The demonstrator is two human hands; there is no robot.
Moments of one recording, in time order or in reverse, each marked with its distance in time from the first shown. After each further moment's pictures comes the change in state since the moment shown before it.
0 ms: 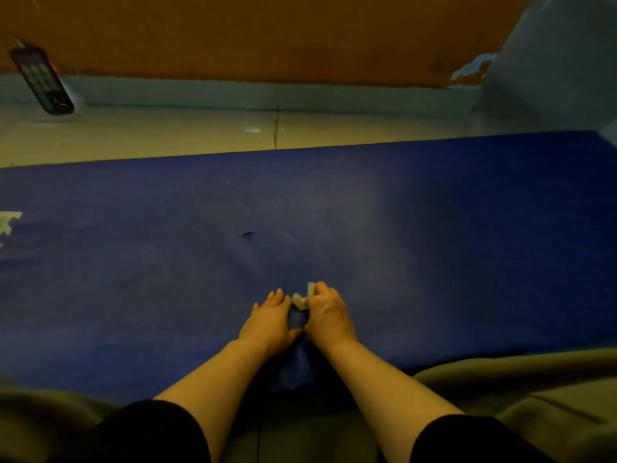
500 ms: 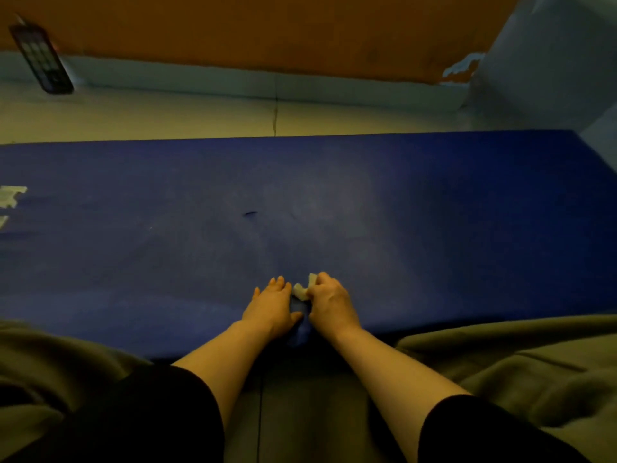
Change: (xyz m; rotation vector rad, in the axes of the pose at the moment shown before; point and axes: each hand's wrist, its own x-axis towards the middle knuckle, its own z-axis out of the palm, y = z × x) left_hand -0.030 0.004 0.010 0.050 -0.005 0.017; right_hand -0.036 -0.008 -0.012 -0.114 -0.071 0.011
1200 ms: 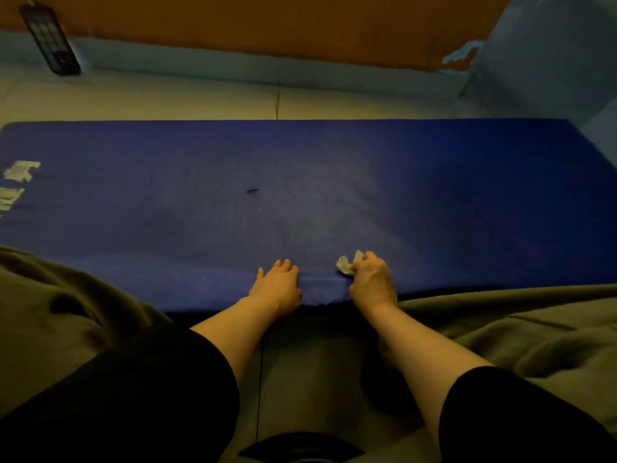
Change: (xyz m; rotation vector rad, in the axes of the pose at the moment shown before) left_hand -0.035 0.021 0.001 0.072 -0.084 0.000; right_hand -0.039 0.045 -0.030 -0.122 0.128 0.221
